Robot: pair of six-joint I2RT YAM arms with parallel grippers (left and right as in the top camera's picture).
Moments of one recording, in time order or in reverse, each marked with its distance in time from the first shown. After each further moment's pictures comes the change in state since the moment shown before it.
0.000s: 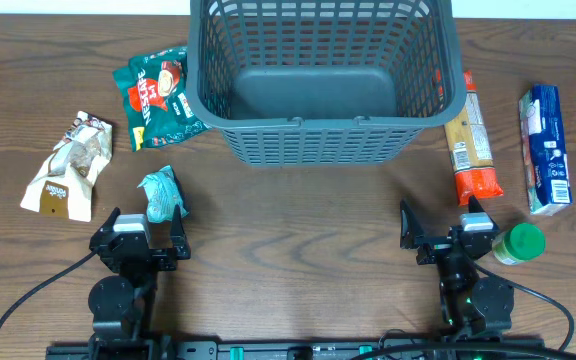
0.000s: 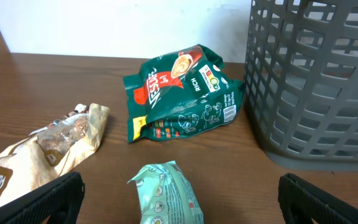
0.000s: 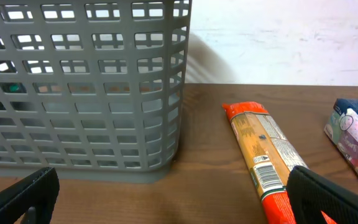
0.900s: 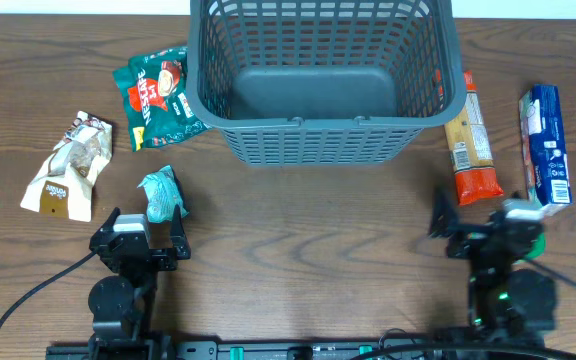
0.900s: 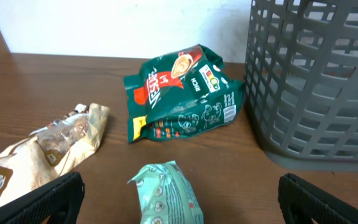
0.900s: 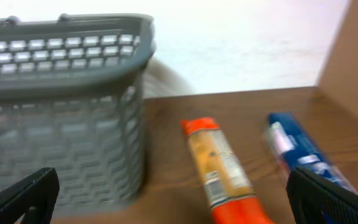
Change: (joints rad) left arm 0.000 0.000 0.000 0.000 0.000 0.000; right arm -0.033 0.243 0.449 -0.274 0.154 0.031
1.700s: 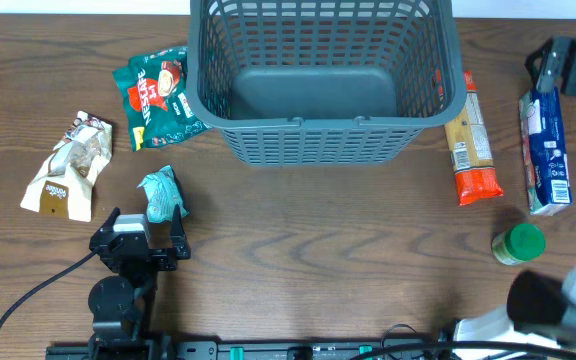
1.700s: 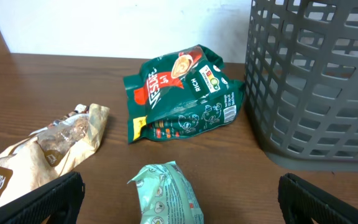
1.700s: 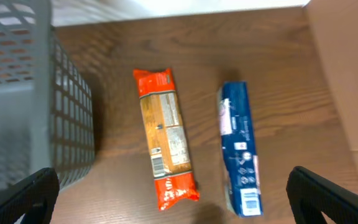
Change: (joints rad) left arm 0.000 0.000 -0.001 0.002 0.000 0.000; right arm -0.361 1.485 1.827 -1.073 -0.222 -0.224
